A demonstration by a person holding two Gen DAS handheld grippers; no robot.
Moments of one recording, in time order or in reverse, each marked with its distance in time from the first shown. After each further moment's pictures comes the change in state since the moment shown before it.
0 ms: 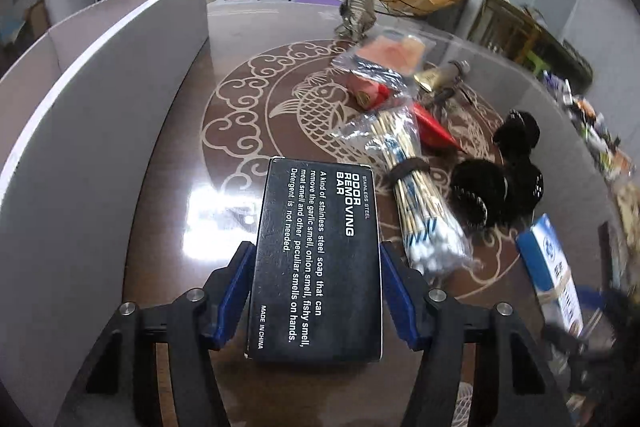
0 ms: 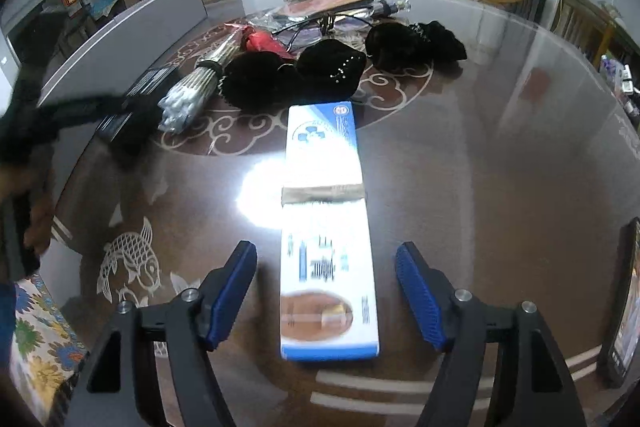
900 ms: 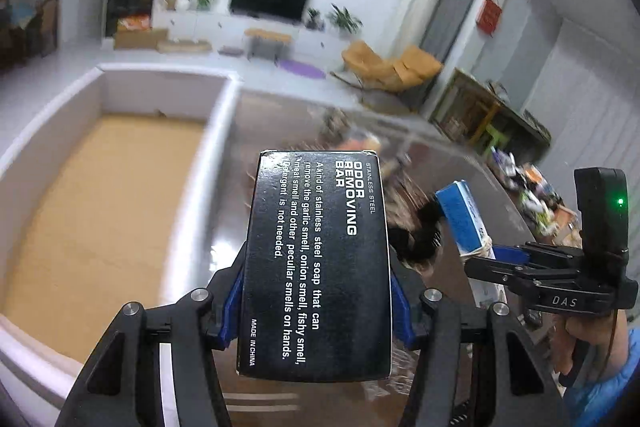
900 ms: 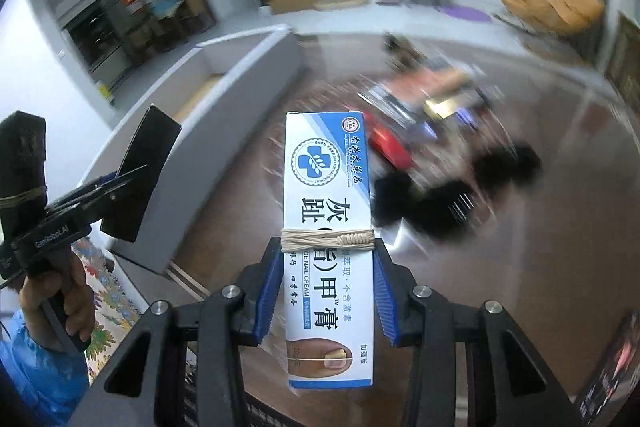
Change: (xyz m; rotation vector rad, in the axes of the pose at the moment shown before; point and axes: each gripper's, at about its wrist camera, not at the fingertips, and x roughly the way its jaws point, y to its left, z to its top) left arm -0.177 0.054 -0.014 -0.109 -0.265 -0.148; right arm -0.095 0.100 0.093 -0.129 -0.087 0.253
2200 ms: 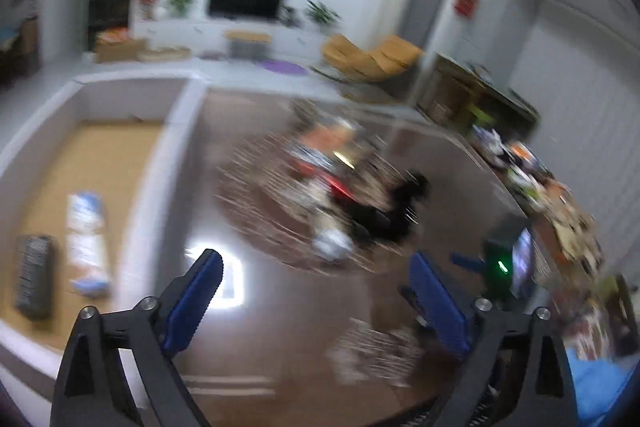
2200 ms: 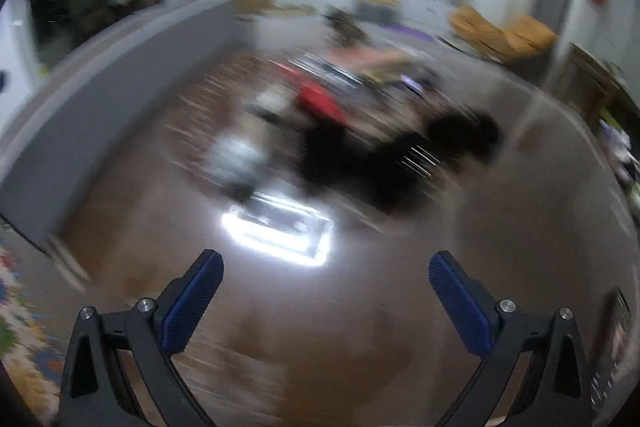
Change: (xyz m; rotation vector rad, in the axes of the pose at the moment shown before) left arm 0.026 -0.079 -0.041 0.091 0.069 -0.074; right arm 0.068 -0.076 -0.088 0.005 -0.027 -0.382
